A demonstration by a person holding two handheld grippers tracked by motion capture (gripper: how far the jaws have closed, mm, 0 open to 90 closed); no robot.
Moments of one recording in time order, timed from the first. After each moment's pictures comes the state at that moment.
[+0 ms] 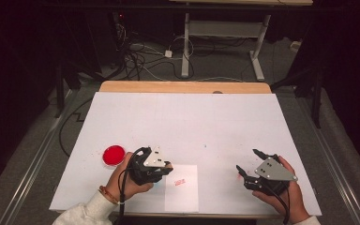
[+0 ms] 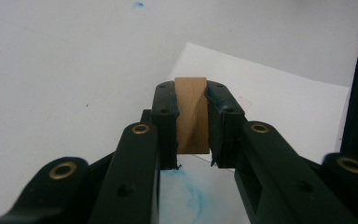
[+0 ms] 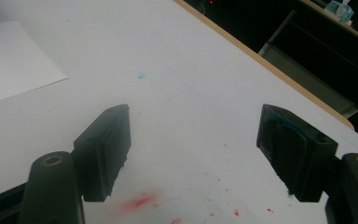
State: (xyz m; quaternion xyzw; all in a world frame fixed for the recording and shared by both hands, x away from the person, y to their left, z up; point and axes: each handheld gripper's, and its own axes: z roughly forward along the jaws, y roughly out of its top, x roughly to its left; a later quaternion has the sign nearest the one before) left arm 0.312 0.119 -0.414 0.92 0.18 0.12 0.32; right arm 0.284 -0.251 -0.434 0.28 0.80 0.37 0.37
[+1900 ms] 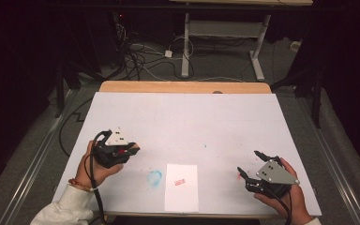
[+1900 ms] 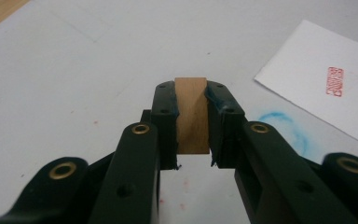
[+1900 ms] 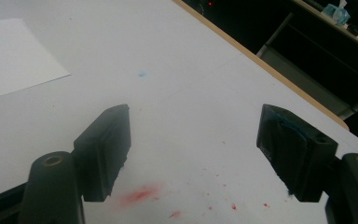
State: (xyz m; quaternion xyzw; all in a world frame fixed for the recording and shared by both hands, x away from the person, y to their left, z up) left arm 0.341 0.213 -0.400 0.88 0.31 0.17 0.32; right arm 0.277 -0.254 -0.433 0.27 0.80 0.37 0.38
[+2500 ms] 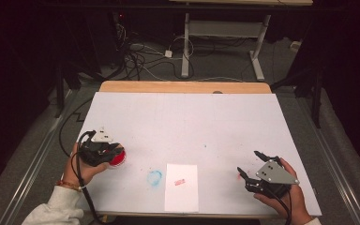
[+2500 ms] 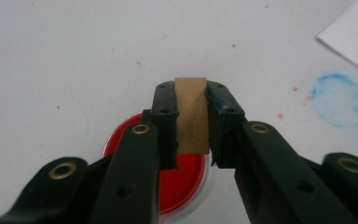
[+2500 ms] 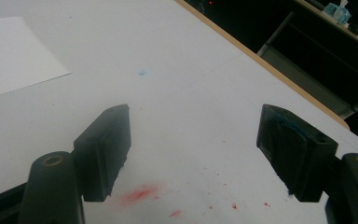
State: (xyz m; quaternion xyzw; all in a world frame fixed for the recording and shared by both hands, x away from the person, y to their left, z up) left arm 0.352 0.253 -0.423 0.87 0.37 0.15 0.29; right arm 0.277 -0.254 -0.434 0.27 0.80 0.37 0.38
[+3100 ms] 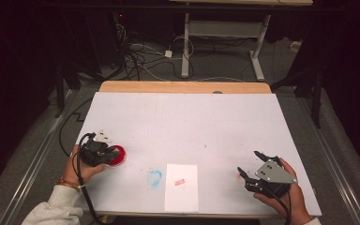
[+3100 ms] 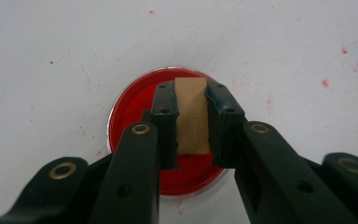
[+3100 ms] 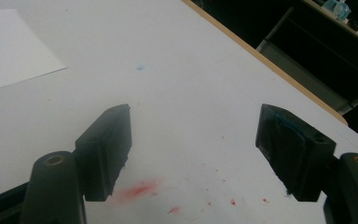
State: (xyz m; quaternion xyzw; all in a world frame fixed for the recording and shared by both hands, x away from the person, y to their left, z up) left arm 0.363 0.263 -0.446 0.88 0.39 0.13 0.25; right arm 0.279 -0.253 -0.435 0.28 0.81 0.36 0.38
